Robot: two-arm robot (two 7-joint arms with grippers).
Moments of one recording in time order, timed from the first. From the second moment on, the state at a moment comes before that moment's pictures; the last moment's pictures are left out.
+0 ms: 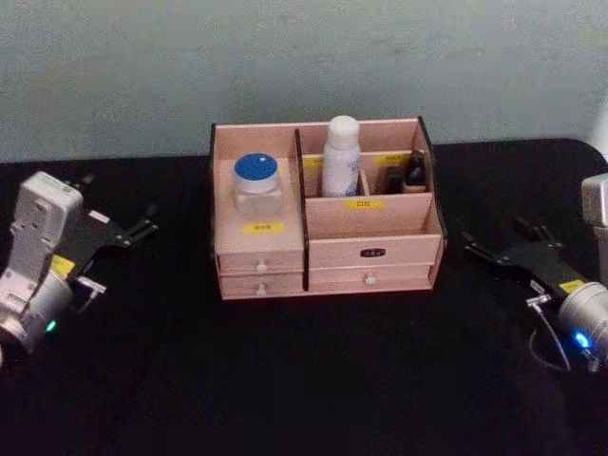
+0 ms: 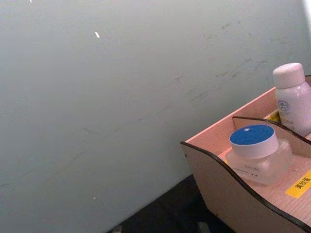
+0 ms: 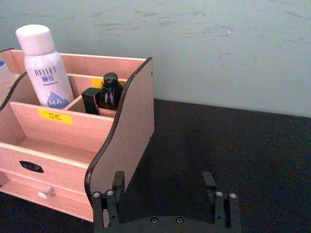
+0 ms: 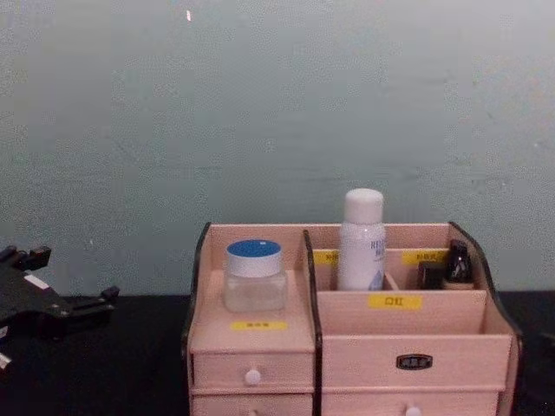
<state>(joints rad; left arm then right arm) -0.20 0.60 0.45 -1.41 -0.25 -0.12 0.03 0.04 0.40 -0.15 -1.50 0.36 0.14 0.21</state>
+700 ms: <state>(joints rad) -0.20 0.60 0.45 -1.41 -0.25 -0.12 0.03 0.04 0.41 -0.15 -1.50 0.36 0.14 0.21</state>
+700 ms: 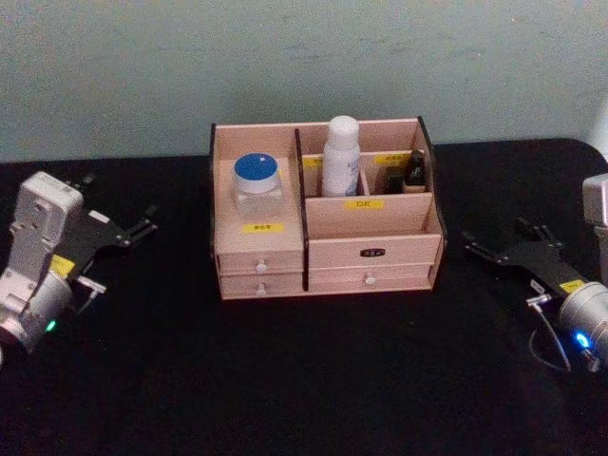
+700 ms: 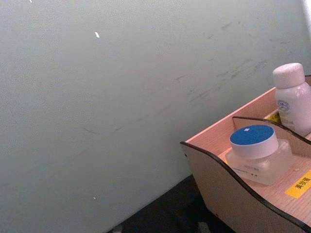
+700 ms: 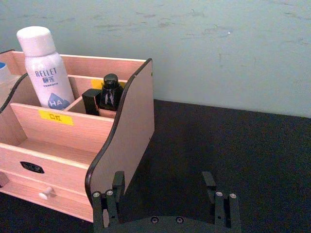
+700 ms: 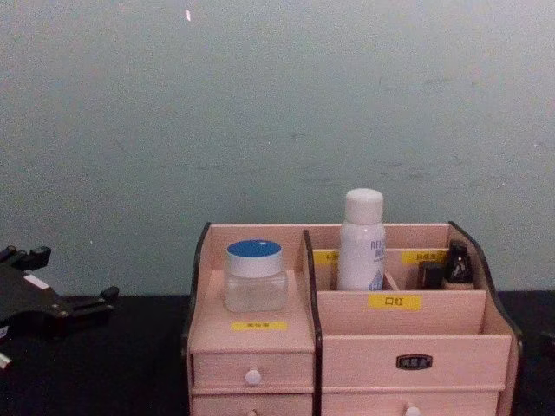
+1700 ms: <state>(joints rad) -0.20 0.60 0.45 -1.41 -0.25 -0.12 0.03 0.04 0.41 -0.15 -1.50 0.37 0.14 0.21</state>
